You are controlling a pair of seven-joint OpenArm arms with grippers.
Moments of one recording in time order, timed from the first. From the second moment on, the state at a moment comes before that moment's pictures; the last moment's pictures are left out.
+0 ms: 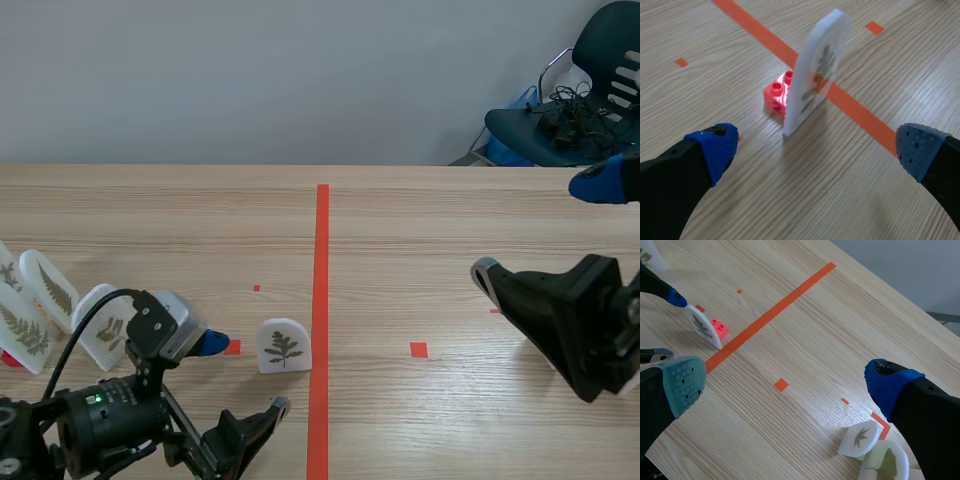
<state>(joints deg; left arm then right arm) 11.9 -21.8 19.9 73.4 -4.5 -31.5 -13.5 -39.3 30.1 18.6 132.5 25.0 31.6 -25.9</state>
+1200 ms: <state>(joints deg) 14.2 -19.3 19.2 80.9 -11.5 -32.7 -10.8 -39.3 30.1 18.6 132.5 24.3 31.6 -25.9</state>
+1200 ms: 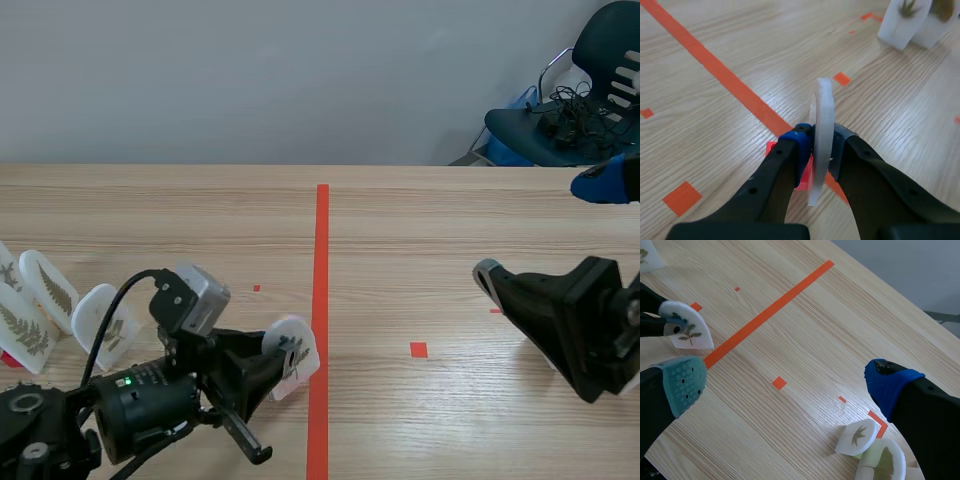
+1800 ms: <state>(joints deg) 39.1 -18.4 -9.4 100.1 -12.7 -29.8 -9.5 -39.3 30.1 18.6 132.5 24.3 31.6 -25.9</state>
